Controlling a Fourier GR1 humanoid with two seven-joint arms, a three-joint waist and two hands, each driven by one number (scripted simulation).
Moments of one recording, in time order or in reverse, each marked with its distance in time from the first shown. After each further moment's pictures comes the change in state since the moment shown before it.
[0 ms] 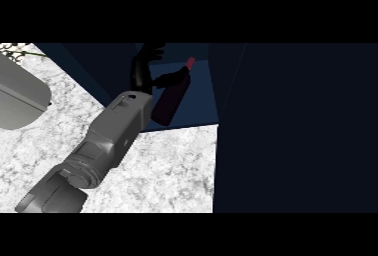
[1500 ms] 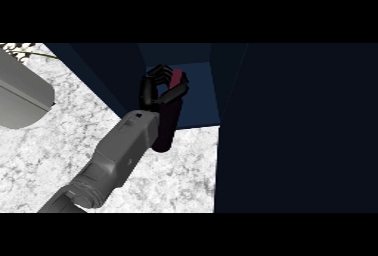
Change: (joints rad) left arm 0.186 -0.039 -0.012 -0.197 0.048 -0.117 -0.037; right arm 0.000 0.003 0.016 0.004 0.011 -0.019 0.007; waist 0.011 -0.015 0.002
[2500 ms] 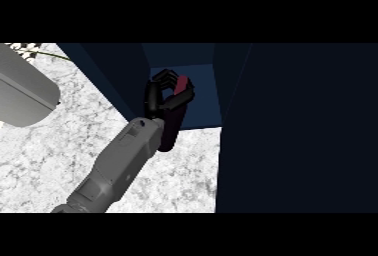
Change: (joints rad) left arm 0.150 0.004 -0.051 -0.303 -0.100 0.098 0.179; right arm 0.019 -0.016 -0.018 -0.020 0.007 -0.002 -0.002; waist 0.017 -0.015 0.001
